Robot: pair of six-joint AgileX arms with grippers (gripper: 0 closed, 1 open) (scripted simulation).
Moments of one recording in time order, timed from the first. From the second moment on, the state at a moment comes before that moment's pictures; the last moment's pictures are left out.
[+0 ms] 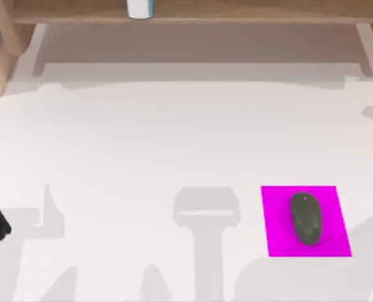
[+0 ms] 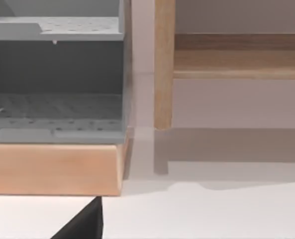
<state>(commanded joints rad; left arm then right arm) 0.00 0.00 0.00 0.00 0.00 0.00 -0.39 2.36 1.22 1.13 -0.25 -1.55</state>
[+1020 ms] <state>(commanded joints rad) 0.00 0.00 0.00 0.00 0.00 0.00 -0.39 2.36 1.22 1.13 -0.25 -1.55</state>
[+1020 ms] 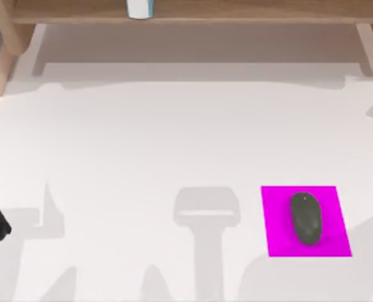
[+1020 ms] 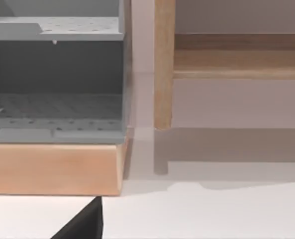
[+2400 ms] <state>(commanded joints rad) 0.00 0.00 0.00 0.00 0.00 0.00 -0.17 0.92 0.51 0.48 -0.11 -0.66</state>
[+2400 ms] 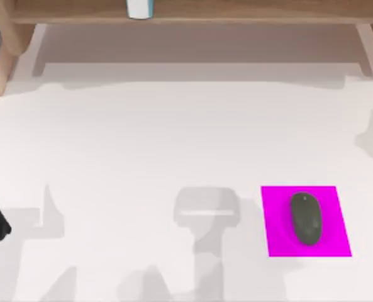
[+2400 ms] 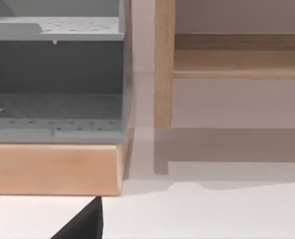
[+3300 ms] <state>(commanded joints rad) 0.00 0.00 0.00 0.00 0.00 0.00 0.00 0.00 0.00 0.00 0.00 0.00</state>
